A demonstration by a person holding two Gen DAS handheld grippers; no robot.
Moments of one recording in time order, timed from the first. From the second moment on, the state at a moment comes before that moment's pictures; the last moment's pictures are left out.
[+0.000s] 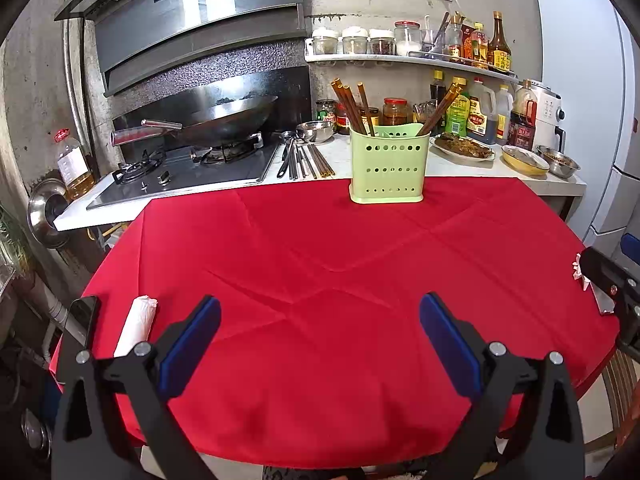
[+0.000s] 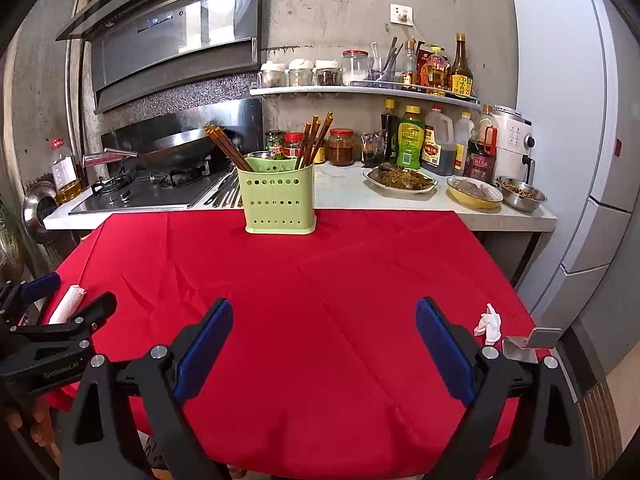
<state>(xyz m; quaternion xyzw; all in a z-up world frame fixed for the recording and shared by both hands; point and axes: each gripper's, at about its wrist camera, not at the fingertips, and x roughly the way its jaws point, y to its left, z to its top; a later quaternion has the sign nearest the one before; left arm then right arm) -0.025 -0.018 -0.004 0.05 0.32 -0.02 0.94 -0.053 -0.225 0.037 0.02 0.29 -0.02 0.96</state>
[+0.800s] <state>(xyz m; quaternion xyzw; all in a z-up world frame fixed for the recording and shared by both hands) -0.018 -0.015 -0.003 0.05 0.32 -0.01 0.94 -0.048 -0.230 0.035 0.02 0.29 -0.02 0.96</state>
